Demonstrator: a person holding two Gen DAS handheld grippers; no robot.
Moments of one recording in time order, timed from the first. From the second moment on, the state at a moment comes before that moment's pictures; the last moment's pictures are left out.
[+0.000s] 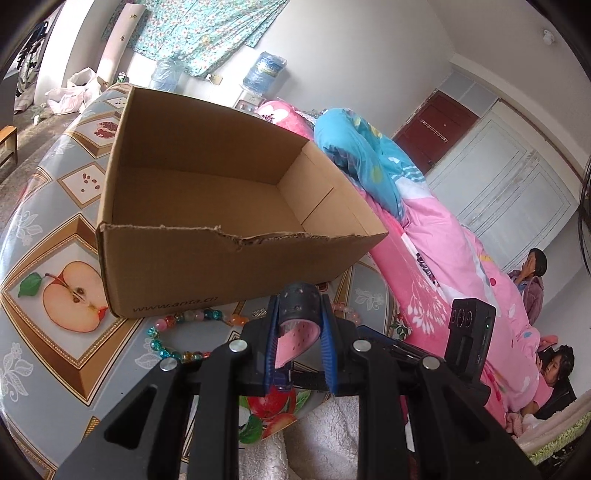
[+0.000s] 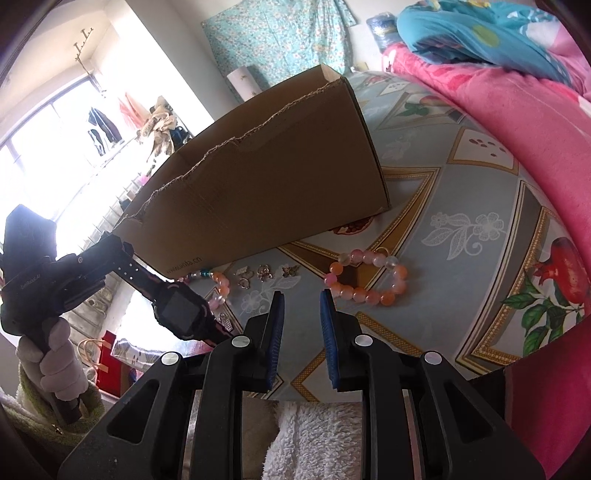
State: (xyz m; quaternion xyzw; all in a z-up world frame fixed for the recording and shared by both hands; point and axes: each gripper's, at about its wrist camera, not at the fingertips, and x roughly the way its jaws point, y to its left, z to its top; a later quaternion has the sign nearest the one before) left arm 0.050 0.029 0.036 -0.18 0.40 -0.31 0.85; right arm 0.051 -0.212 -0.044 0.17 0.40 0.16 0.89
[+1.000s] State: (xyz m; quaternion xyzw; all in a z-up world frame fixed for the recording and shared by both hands) left arm 0.047 0.052 0.014 -0.18 0.40 -0.28 0.85; right arm 0.104 -0.104 -0.050 -0.09 0.51 0.29 0.81
